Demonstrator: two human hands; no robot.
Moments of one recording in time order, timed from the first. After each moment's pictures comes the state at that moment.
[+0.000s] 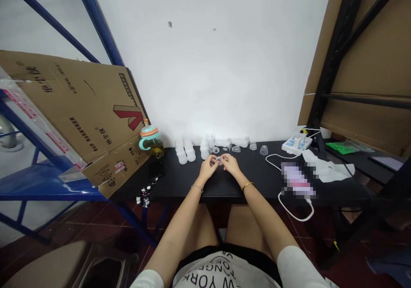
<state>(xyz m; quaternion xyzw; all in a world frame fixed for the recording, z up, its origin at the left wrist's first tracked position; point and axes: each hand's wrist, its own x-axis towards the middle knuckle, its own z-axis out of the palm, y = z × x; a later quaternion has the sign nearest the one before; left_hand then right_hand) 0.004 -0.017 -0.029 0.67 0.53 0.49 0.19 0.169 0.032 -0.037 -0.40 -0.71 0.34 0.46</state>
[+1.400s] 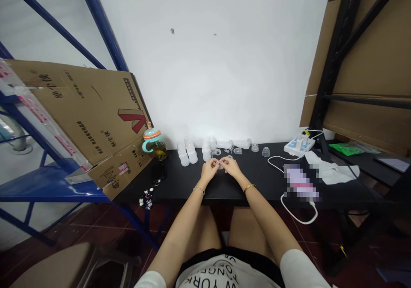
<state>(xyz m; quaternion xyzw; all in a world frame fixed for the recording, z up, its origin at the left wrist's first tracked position) 0.001 -0.014 -0.032 0.67 0.55 0.47 0.16 0.167 0.027 -0.032 -0.37 -0.75 0.33 0.44</state>
